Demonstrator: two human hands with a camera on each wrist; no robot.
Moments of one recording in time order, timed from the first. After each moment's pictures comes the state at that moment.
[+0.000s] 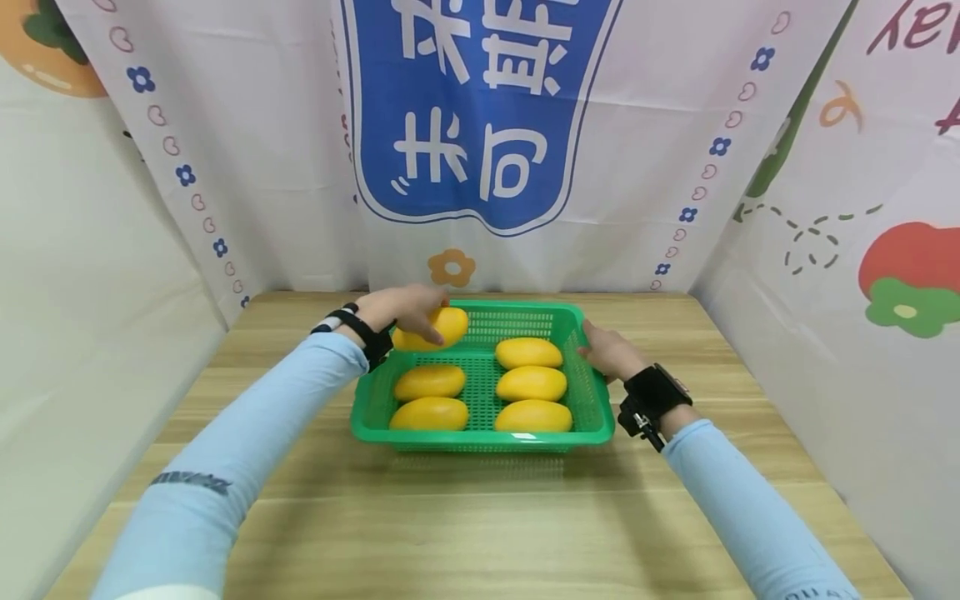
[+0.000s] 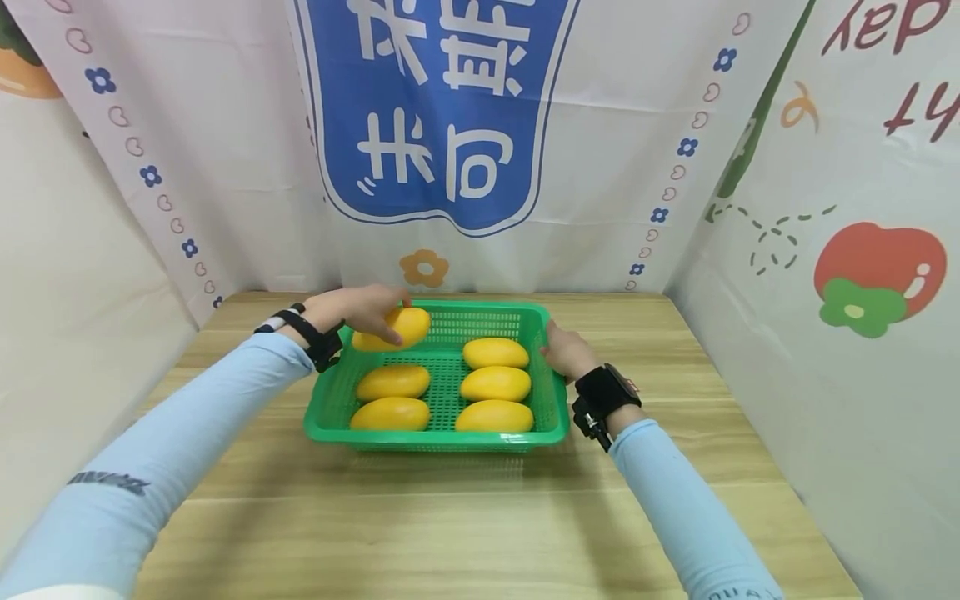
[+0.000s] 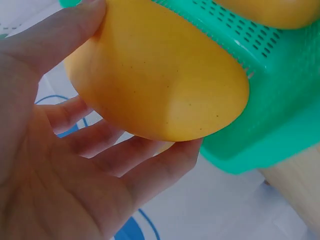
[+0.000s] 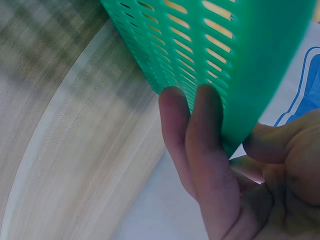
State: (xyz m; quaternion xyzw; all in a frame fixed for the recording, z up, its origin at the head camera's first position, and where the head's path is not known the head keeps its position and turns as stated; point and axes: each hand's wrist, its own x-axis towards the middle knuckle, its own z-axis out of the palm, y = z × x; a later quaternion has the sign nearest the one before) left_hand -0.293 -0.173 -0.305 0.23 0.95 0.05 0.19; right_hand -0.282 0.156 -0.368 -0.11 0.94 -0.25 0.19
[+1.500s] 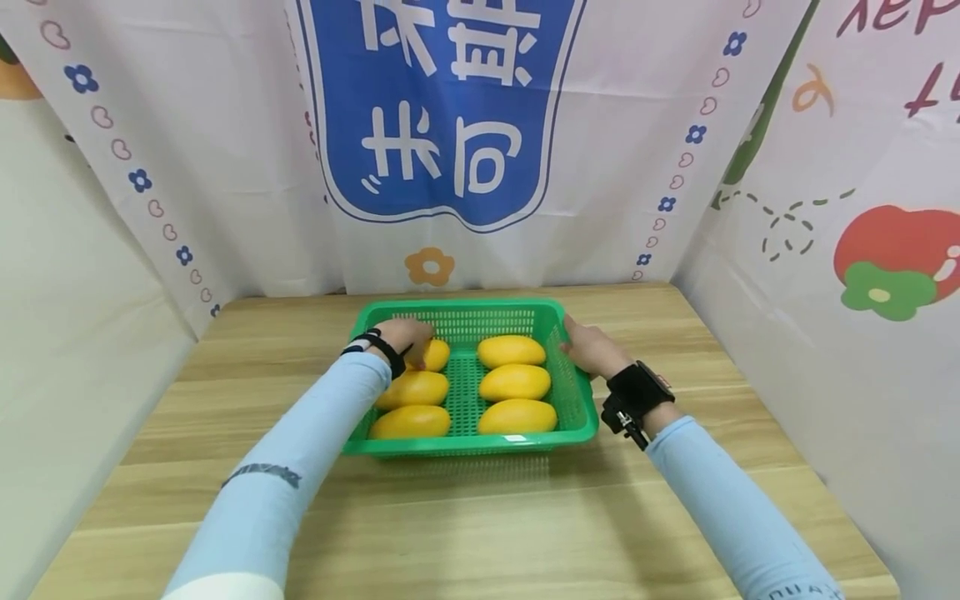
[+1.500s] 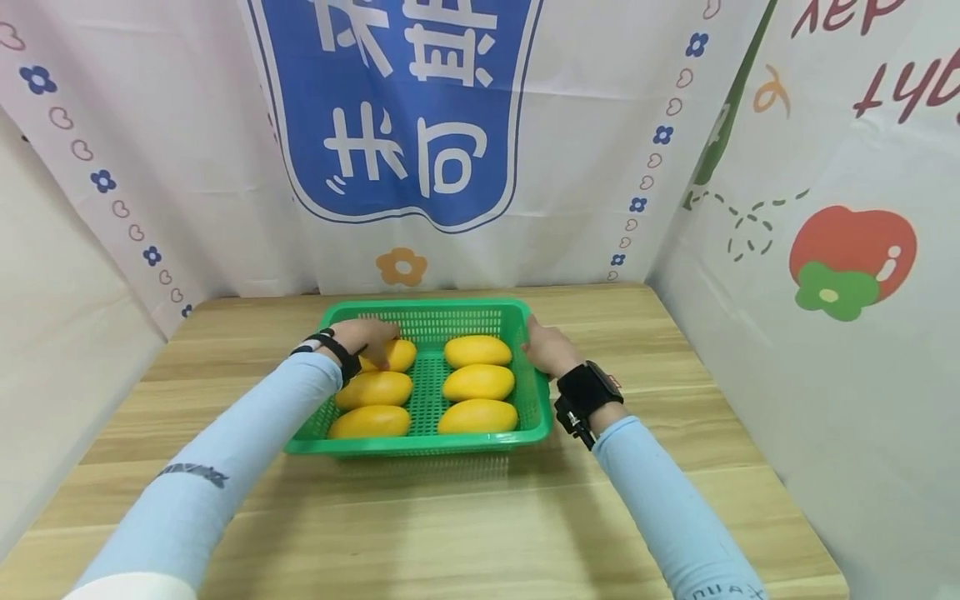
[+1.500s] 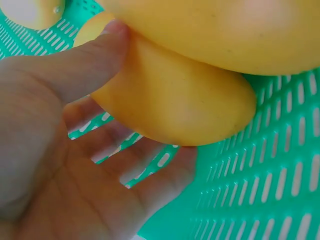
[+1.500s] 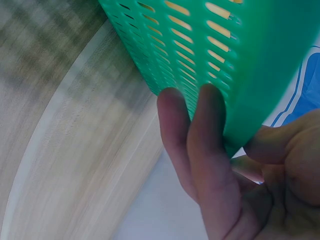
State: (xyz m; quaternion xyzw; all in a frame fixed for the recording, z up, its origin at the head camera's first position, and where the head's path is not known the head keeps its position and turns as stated) left_hand -0.310 -0.143 -0.371 0.12 0.96 -0.04 0.23; right_hand -0.285 0.159 -0.371 -0.10 0.95 -0.25 0.18
